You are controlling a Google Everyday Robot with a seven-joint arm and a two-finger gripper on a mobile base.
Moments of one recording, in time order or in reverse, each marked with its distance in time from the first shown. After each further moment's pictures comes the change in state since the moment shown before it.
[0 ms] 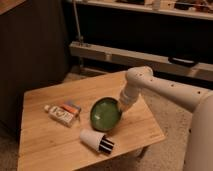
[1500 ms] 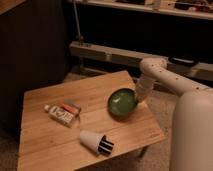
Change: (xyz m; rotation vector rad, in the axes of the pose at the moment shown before) arm -0.001 0.147 -0.036 -0.133 -0.026 0.264
